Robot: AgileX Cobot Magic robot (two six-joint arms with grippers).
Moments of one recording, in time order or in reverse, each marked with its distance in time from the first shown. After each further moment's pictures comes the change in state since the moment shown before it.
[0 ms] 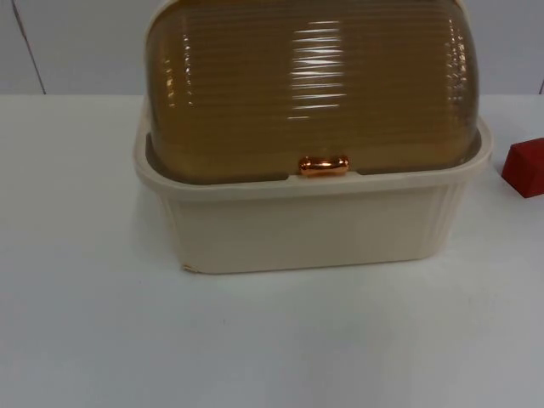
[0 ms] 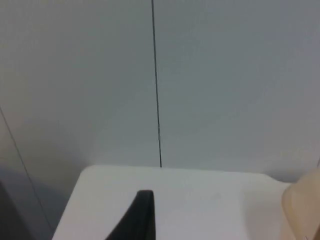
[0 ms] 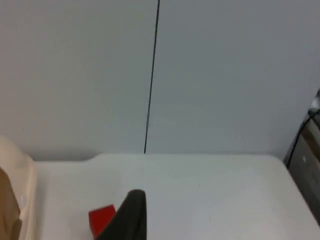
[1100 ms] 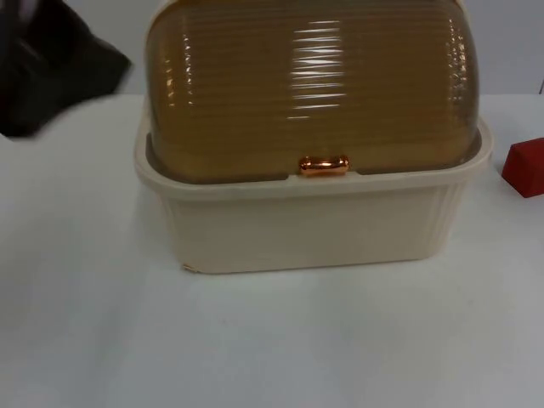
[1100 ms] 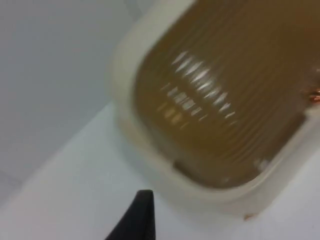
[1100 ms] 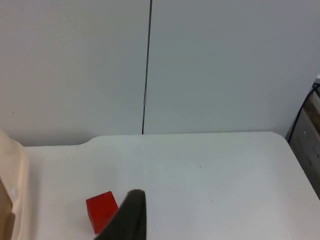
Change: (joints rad) right arm 0.000 0.066 0.000 -0.034 -0.005 0.059; left arm -0.847 0.236 0.400 0.629 -0.179 -0.269
